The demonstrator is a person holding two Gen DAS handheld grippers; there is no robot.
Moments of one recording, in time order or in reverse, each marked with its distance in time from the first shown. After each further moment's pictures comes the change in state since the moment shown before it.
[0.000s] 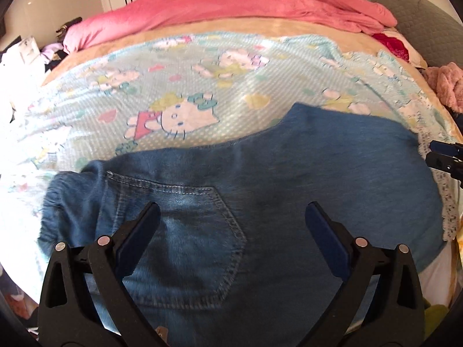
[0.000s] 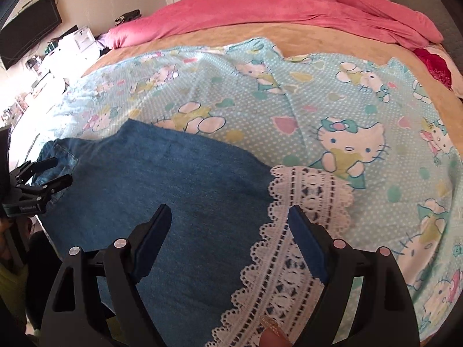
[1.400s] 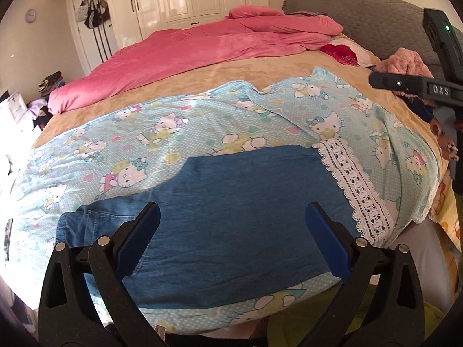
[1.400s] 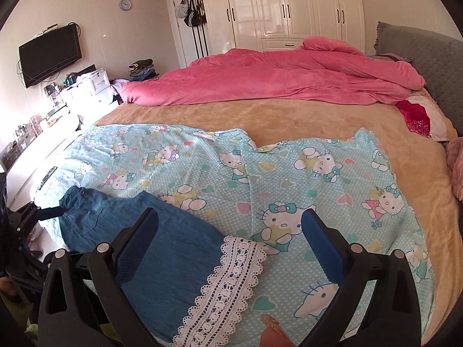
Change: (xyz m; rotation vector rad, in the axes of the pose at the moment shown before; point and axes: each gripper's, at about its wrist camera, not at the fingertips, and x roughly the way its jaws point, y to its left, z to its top) left arm -0.100 -0.132 -0.002 0.172 -0.171 -0.049; right arm -0.127 -0.042 0.033 -0.059 -0.284 0.010
